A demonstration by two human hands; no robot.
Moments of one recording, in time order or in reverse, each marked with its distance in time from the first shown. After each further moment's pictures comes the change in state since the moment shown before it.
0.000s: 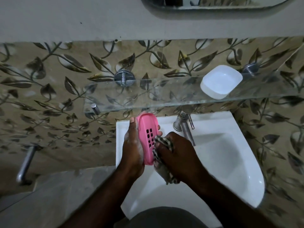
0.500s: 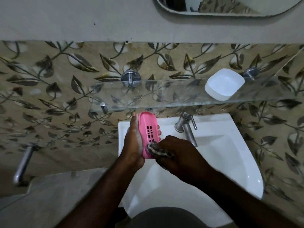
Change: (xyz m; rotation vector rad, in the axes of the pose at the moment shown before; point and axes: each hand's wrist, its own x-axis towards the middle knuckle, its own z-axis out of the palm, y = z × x) left_hand 0.020 0.010 -0.016 -0.058 0.002 -0.190; right_hand 0.002 0.004 -0.003 -0.240 -0.180 -0.388
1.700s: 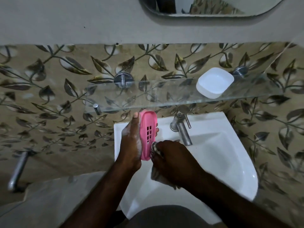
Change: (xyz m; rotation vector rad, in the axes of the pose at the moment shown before) left_hand -0.003 -0.009 -0.001 0.124 -0.060 0.239; right_hand -0.006 -0.016 0.005 -0.142 0.002 0.134
